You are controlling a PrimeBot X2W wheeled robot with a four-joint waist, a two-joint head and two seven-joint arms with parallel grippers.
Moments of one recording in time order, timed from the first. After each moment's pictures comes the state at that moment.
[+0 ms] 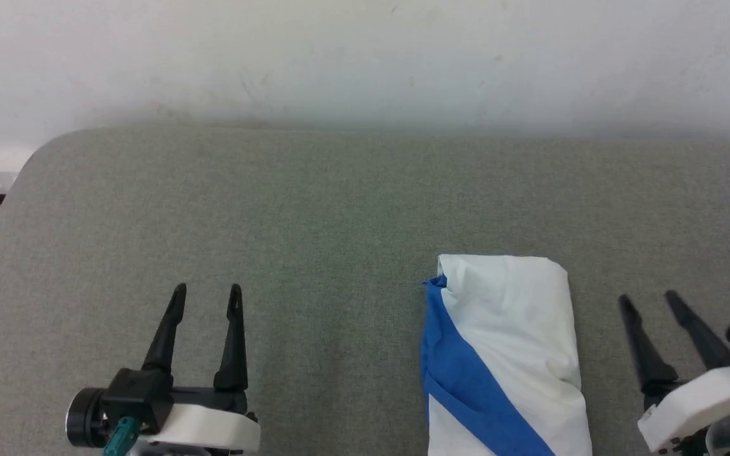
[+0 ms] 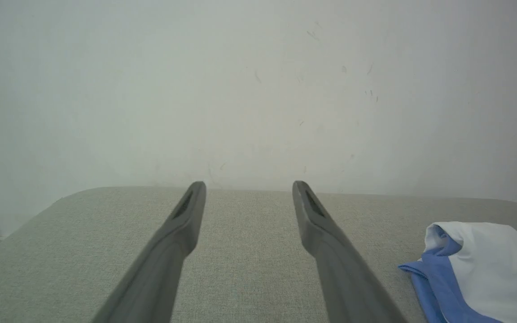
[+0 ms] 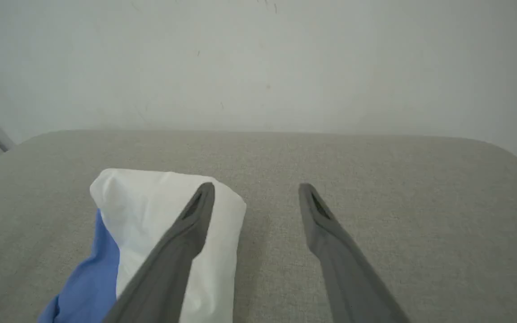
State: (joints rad) left arm 0.07 0.05 -0.04 -0.06 -0.10 -0.03 -0.26; right arm 0.10 -0.19 -0.05 -0.11 0.31 0.13 0.08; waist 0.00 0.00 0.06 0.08
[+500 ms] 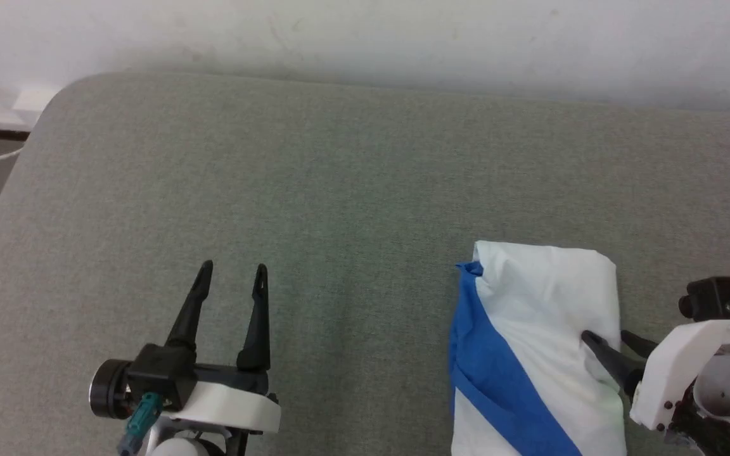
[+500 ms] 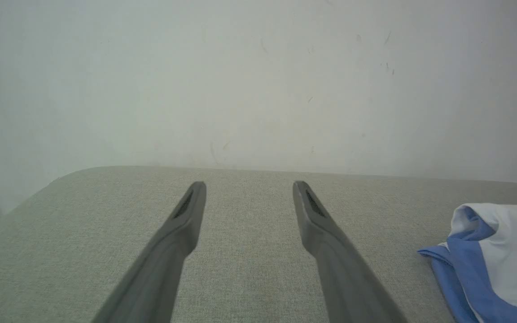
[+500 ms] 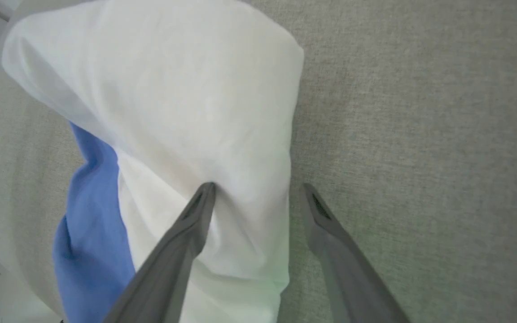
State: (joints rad) left arm -0.01 0.05 -0.09 -0.02 -0.10 -0.03 -0.26; right arm -0.02 -0.21 -0.05 -0.03 0.55 0.13 0.70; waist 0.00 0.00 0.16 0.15
